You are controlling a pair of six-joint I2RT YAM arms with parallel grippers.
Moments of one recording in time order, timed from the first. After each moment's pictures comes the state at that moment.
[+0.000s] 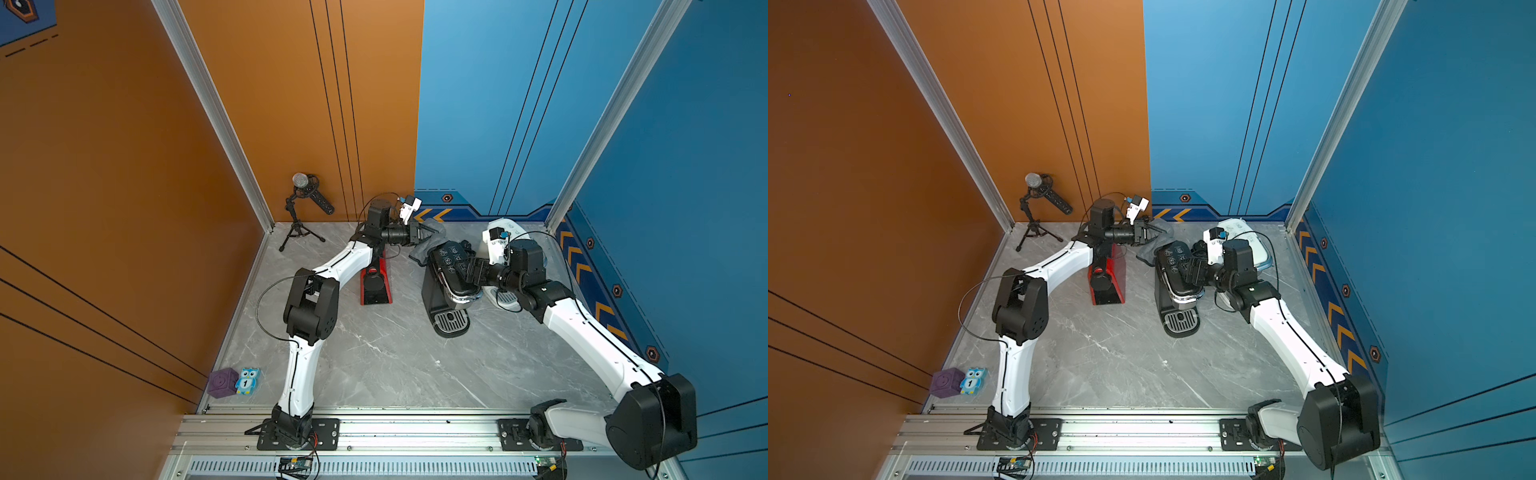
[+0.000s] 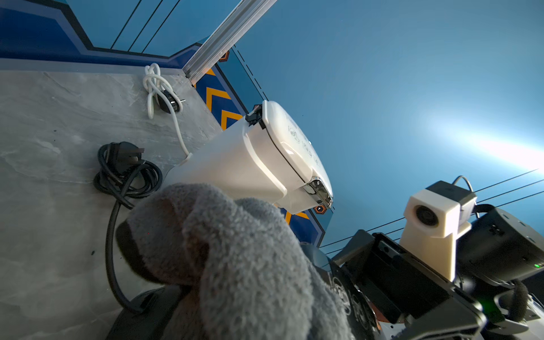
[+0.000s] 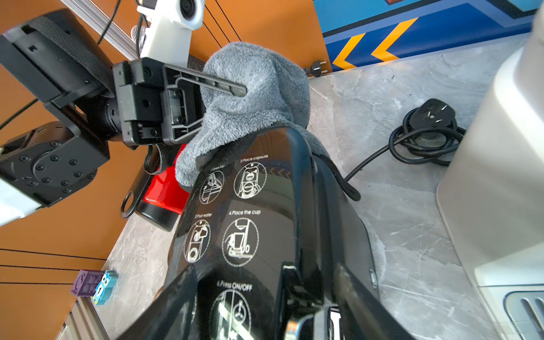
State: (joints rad) left arm -0.41 2.21 1.81 0.12 0.99 -0.71; right arm 0.28 1.28 1.01 -0.24 -0.37 0.39
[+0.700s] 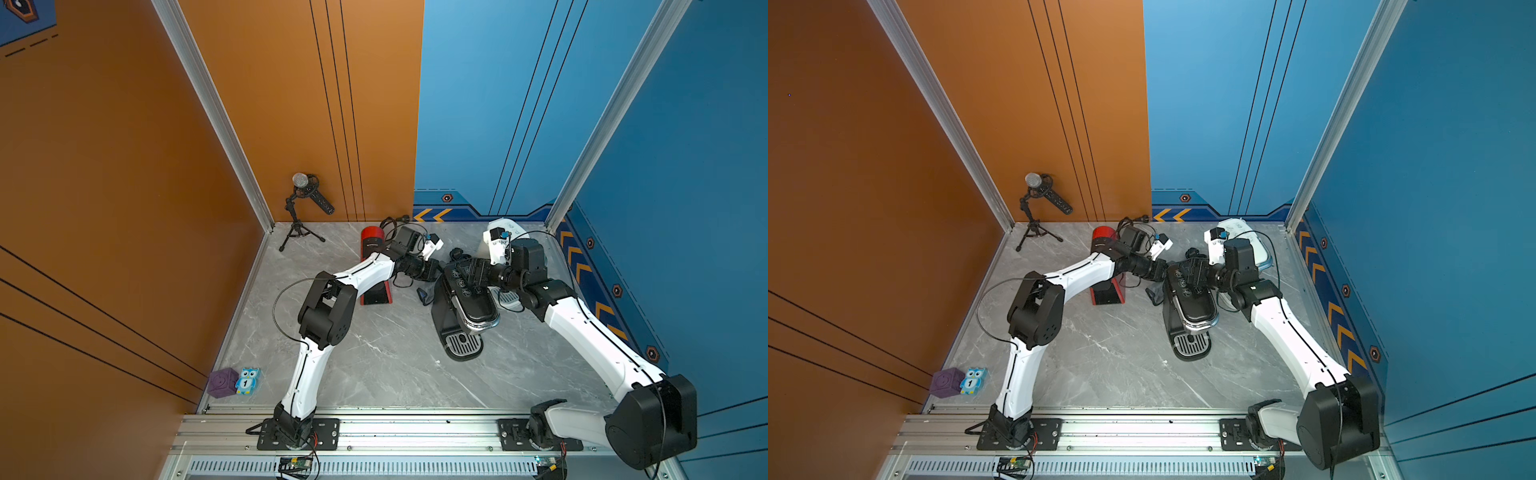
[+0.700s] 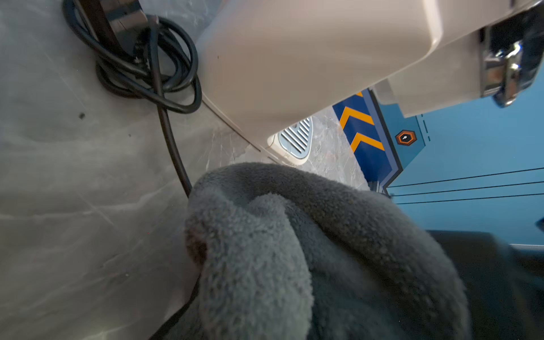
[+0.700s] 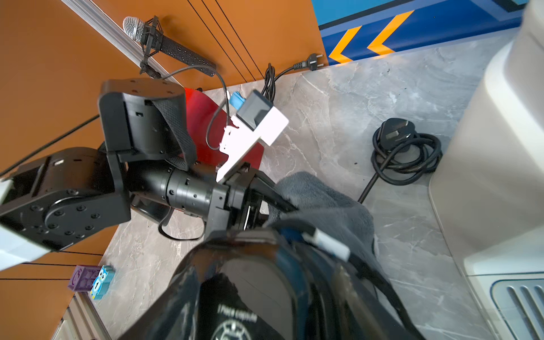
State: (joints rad) left arm -0.57 2.23 1.76 -0.36 0.76 -0.32; right arm 0.27 1.28 1.03 -0.29 -0.38 0.37
